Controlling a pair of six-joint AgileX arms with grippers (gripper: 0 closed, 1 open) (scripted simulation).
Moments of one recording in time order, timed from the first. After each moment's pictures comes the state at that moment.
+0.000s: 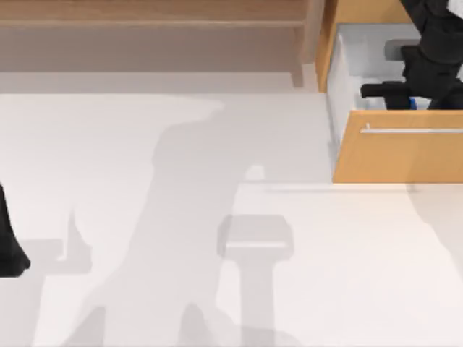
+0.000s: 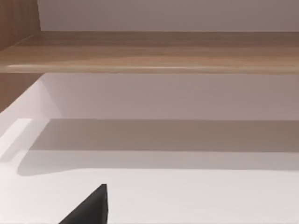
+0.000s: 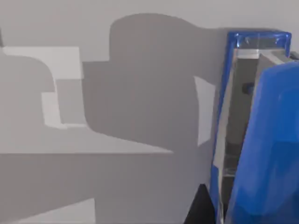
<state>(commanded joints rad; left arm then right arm) 0.00 0.00 0.00 0.00 0.00 0.00 0.14 2.44 2.11 -1.25 0.02 0.16</state>
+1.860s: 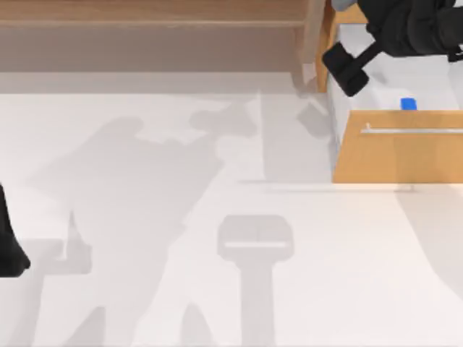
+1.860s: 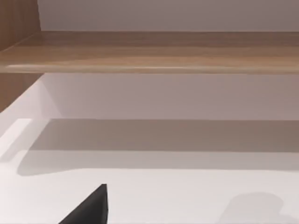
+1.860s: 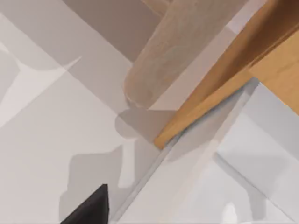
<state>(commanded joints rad) 0.00 0.00 0.00 0.00 0.00 0.00 0.32 1.87 1.43 -0.28 0.01 -0.46</state>
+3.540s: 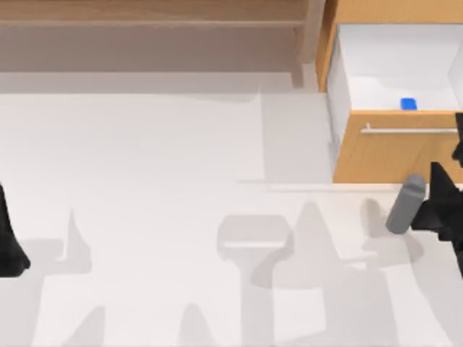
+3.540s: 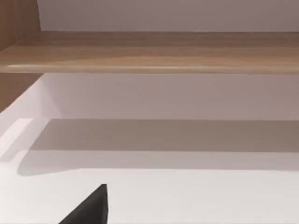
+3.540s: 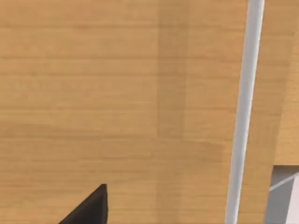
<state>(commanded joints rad) 0.00 0.00 0.00 0.00 0.00 0.00 0.35 1.98 0.22 1.76 0.38 -1.56</state>
